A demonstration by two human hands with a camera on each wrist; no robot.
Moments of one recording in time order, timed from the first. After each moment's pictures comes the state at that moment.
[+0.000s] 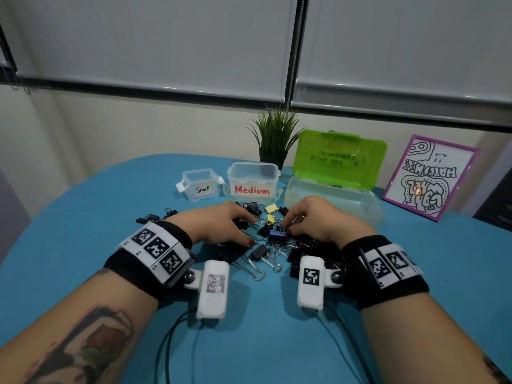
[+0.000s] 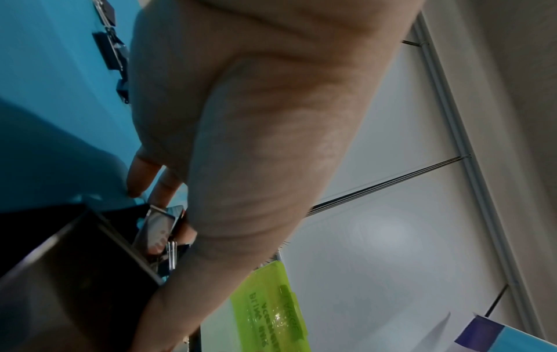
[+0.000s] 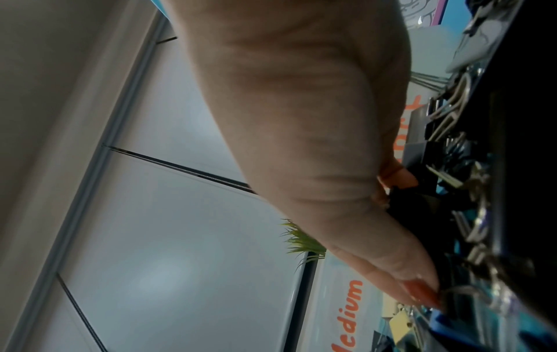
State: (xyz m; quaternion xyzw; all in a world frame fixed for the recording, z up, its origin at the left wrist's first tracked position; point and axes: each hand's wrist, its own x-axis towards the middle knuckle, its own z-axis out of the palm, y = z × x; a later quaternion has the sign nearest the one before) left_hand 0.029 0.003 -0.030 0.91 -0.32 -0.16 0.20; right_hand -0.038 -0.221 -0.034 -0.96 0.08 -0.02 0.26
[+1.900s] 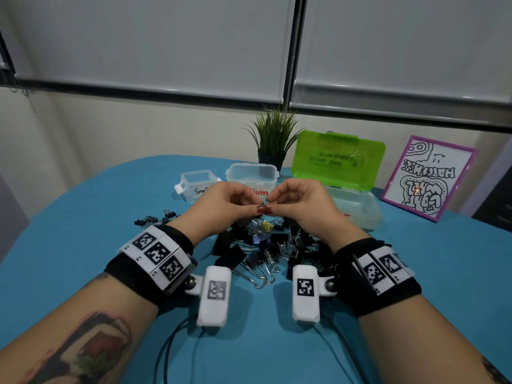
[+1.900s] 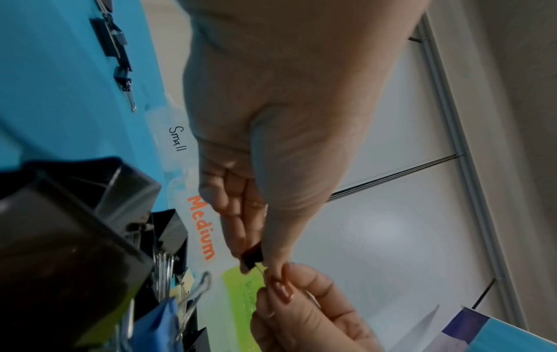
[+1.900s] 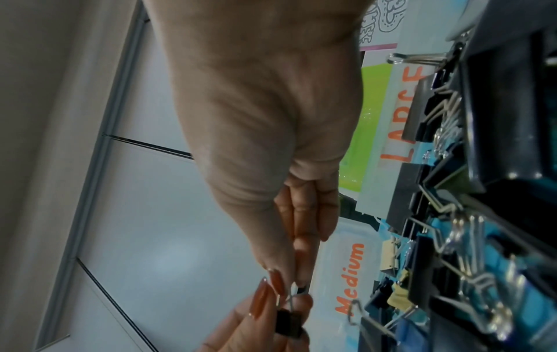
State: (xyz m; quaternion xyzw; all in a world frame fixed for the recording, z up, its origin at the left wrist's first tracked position) left_hand 0.025 -0.009 -0.028 0.77 -0.30 -0.08 0.55; right_hand -0.043 -0.195 -0.026 -0.82 -0.05 -0.18 0.54
